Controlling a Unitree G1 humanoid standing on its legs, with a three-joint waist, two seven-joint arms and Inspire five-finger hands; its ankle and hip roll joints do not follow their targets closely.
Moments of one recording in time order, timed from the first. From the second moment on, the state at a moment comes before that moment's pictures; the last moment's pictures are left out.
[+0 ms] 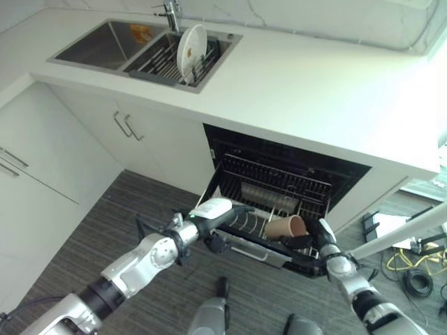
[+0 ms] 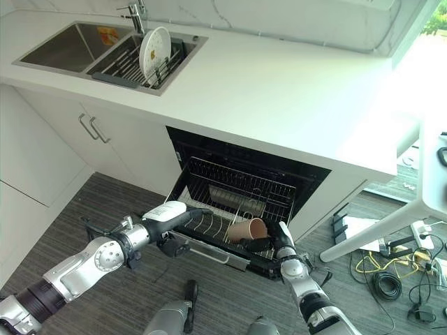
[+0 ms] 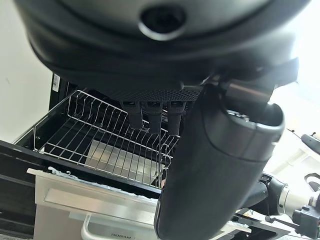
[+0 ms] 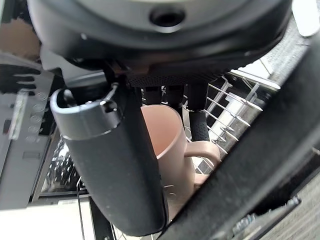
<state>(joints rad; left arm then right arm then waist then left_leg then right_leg) -0.32 0.81 -0.66 0.02 0.30 -0.11 -0.12 -0.32 -0.38 0.38 0.90 0.17 -0.19 -0.11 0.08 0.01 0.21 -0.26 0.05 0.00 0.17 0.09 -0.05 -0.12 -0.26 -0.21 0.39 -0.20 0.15</state>
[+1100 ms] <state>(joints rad) -0.29 0.87 -0.66 0.02 0.30 -0.16 -0.19 -0.28 -0.53 0.46 0.79 0.08 -0.18 0.11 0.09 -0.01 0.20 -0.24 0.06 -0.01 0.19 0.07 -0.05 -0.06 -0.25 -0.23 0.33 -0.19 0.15</state>
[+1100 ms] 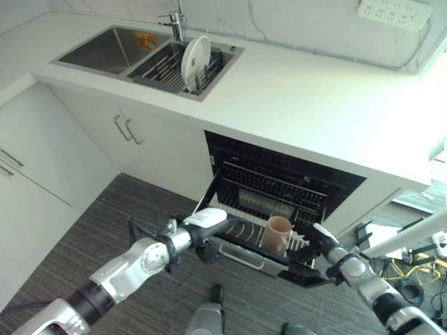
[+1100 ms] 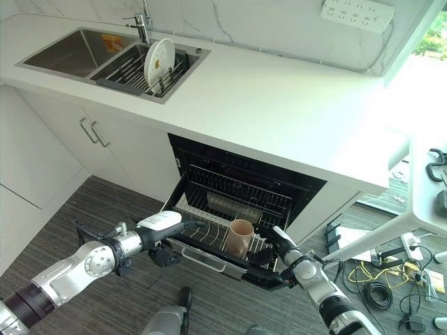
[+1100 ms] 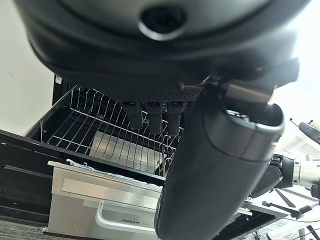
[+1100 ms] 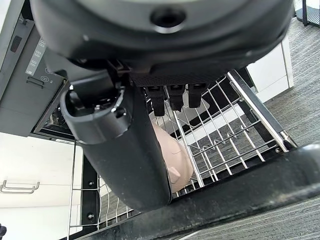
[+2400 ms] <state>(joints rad) 0.04 0.27 0.23 0.70 -0.43 -0.40 0.60 0.10 -0.34 -0.04 -0.04 0.37 -0.47 -0.34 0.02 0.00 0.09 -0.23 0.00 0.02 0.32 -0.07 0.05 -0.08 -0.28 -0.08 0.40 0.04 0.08</state>
